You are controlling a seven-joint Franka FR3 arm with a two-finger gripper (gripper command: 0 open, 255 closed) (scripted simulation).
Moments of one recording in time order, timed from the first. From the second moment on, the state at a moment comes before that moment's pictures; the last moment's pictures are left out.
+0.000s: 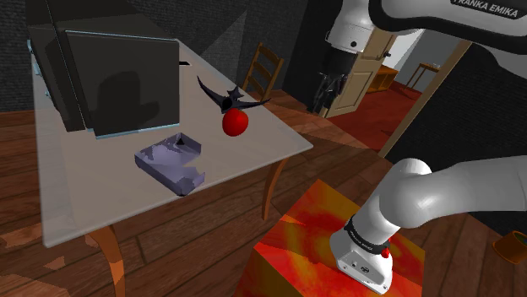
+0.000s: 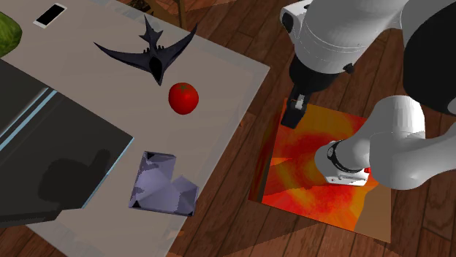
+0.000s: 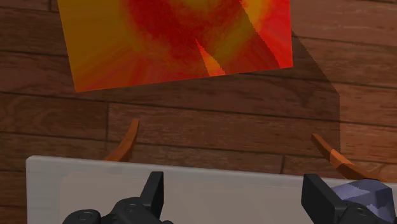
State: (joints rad) arm -0.01 -0.76 0.06 -2.34 0.09 1.55 0.16
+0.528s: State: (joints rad) arm -0.01 -0.60 -0.04 -2.32 0.09 1.71 0.02
